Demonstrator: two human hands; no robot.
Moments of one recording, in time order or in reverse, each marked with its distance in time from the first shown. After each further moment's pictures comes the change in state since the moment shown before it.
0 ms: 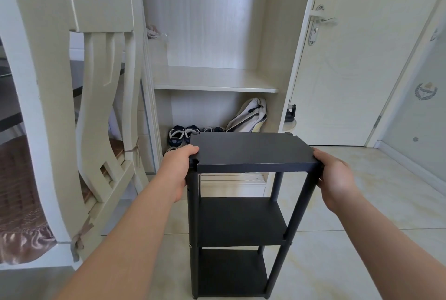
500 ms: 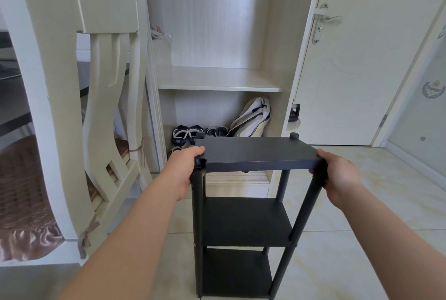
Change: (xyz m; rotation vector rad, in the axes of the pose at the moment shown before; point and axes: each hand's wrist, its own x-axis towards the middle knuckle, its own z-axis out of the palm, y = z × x) left_hand -0.001 0.002 -0.001 0.058 -0.007 -0.038; right_hand 0.012 0.000 0.001 -0.014 0.061 0.098
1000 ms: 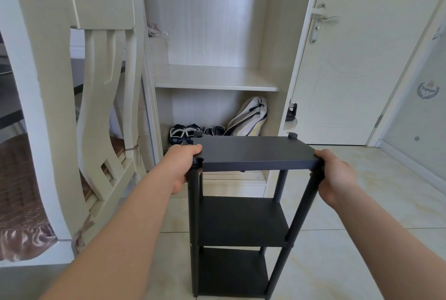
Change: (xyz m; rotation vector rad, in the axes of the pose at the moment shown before) left_hand -0.009 0.012 0.003 0.162 -0.032 -0.001; right_hand -0.005 0.002 0.001 0.134 0.048 0.070
